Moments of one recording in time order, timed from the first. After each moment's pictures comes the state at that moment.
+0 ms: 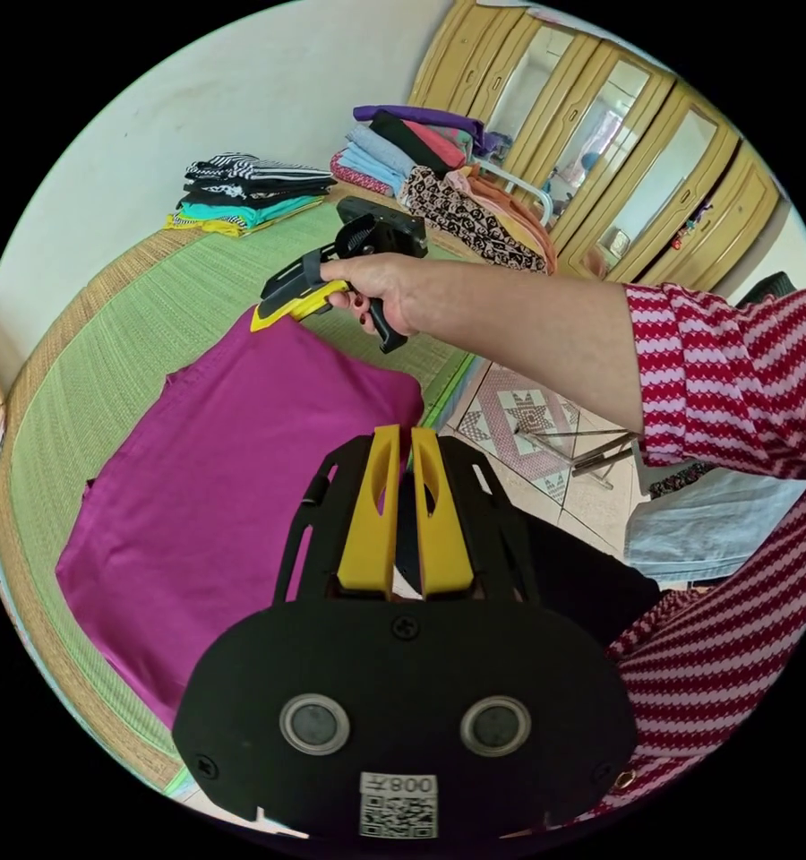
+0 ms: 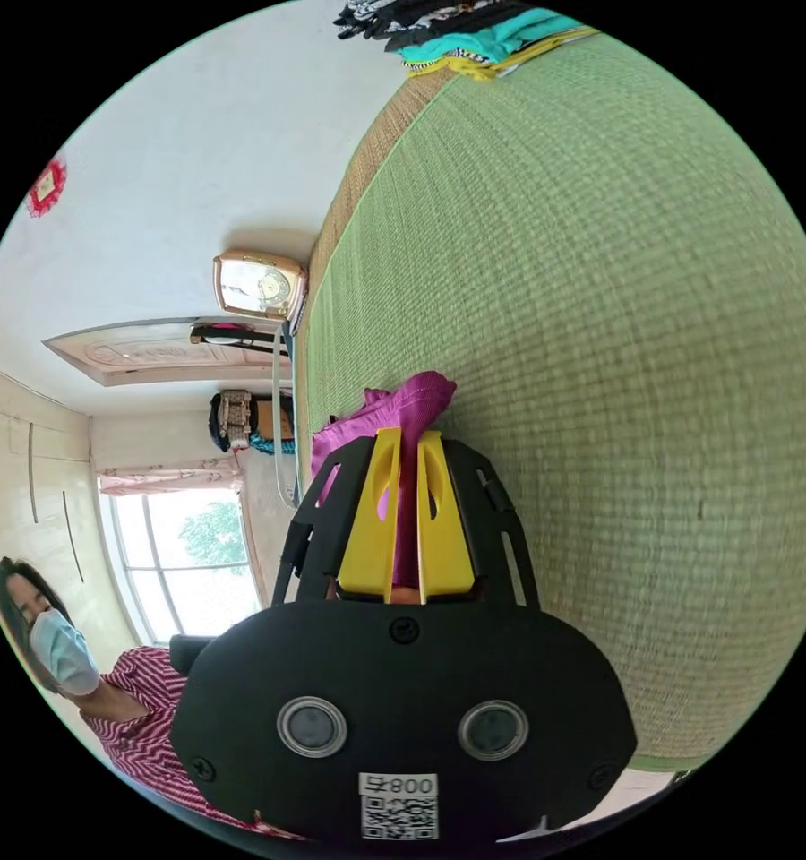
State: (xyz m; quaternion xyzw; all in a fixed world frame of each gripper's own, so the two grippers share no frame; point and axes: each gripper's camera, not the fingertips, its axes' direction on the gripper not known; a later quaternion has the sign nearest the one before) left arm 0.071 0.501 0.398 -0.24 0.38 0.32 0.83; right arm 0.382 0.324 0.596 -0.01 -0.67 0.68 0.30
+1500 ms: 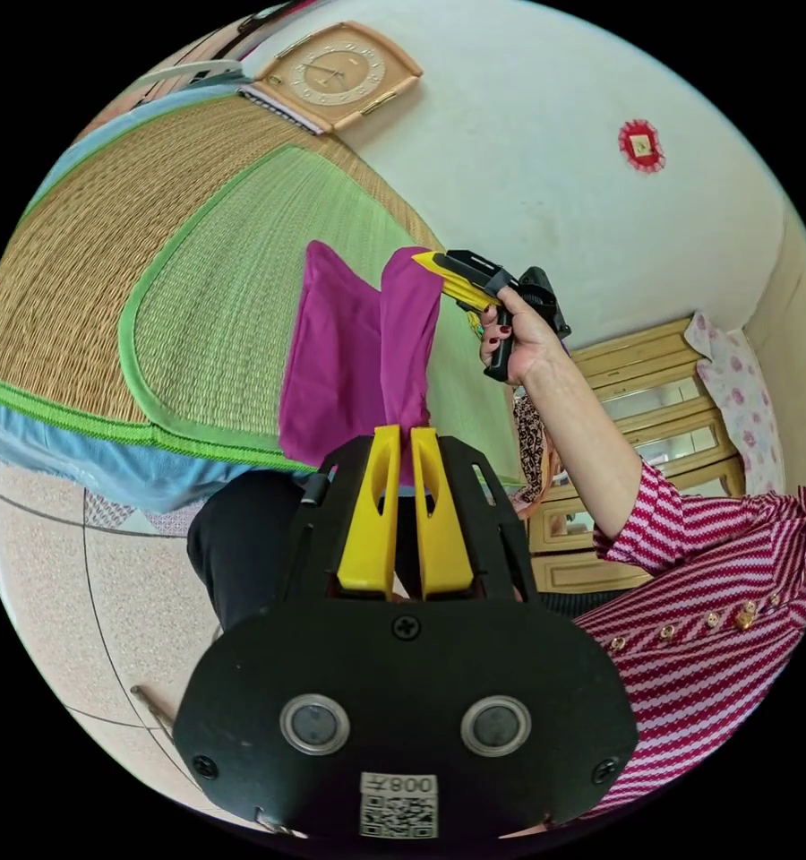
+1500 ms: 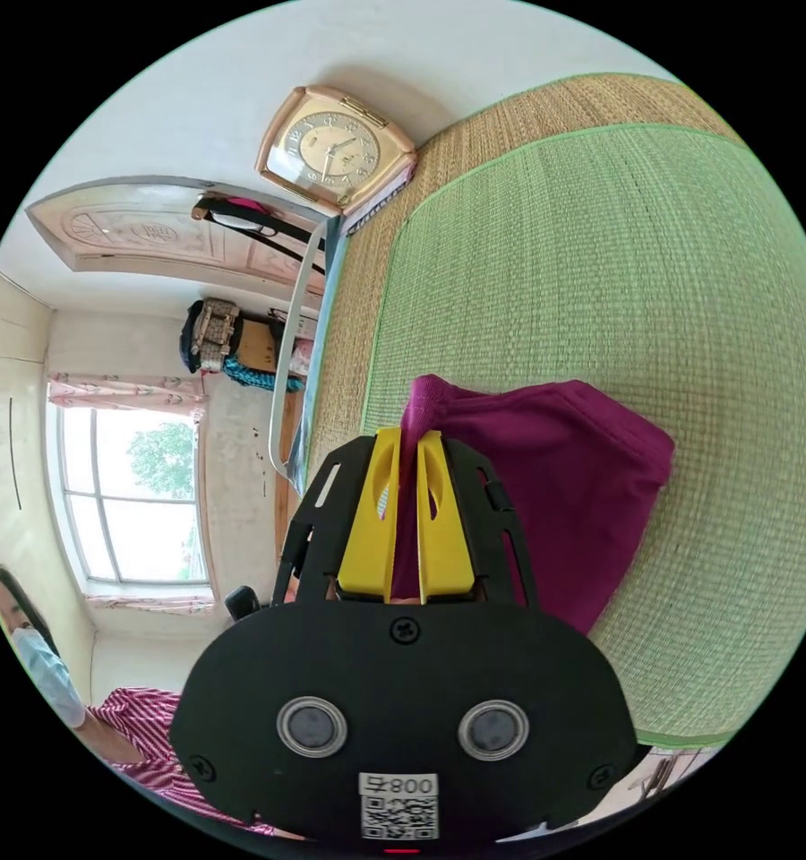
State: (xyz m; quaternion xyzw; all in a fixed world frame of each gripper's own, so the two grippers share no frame) left arm -0.559 0.383 0.312 -0.24 0.39 -0.21 0.87; right arm 0.376 -0.057 0.536 -0.01 -0.69 0.59 0.43
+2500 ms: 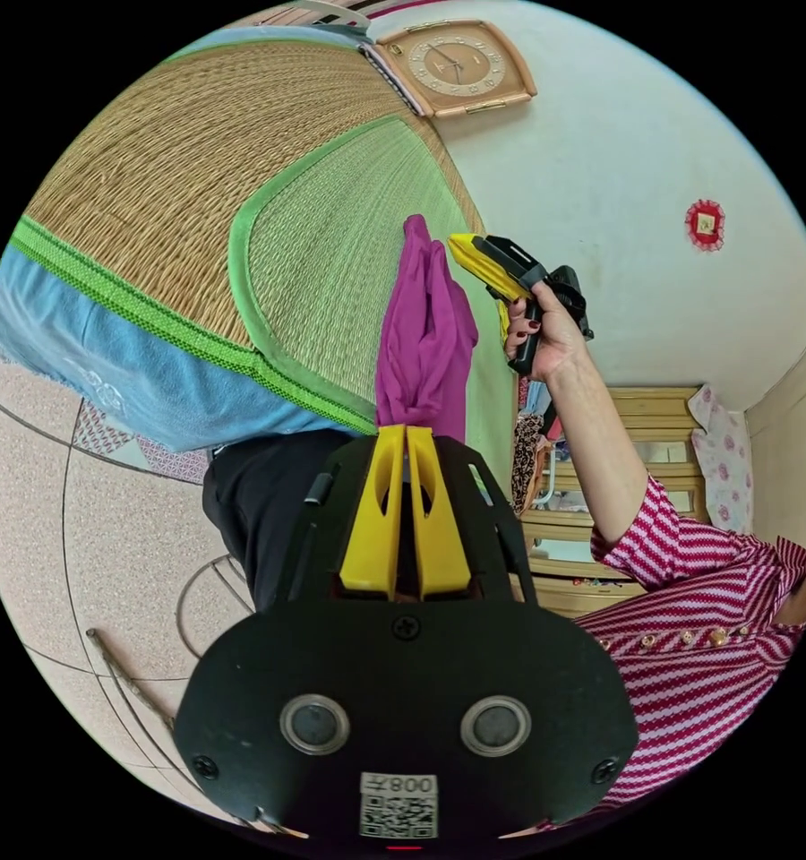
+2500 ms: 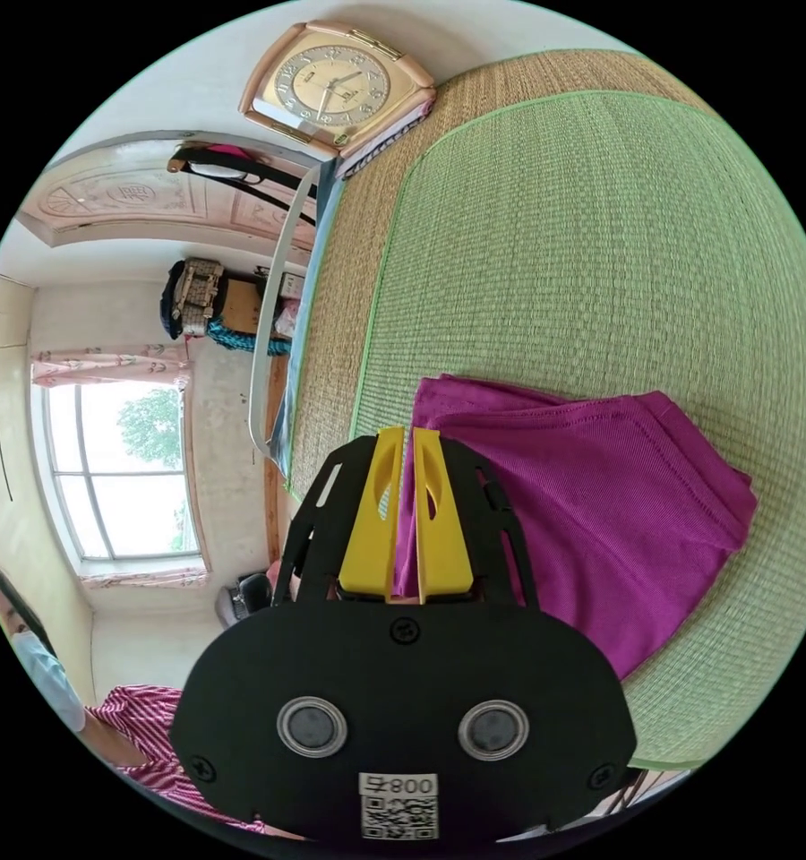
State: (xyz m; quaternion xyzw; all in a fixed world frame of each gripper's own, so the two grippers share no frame) left arm -0.710 0.350 0.278 -0.28 0.38 -0.30 0.83; right arm 0.323 -0.133 0.609 -0.03 -0.72 0.53 0.45
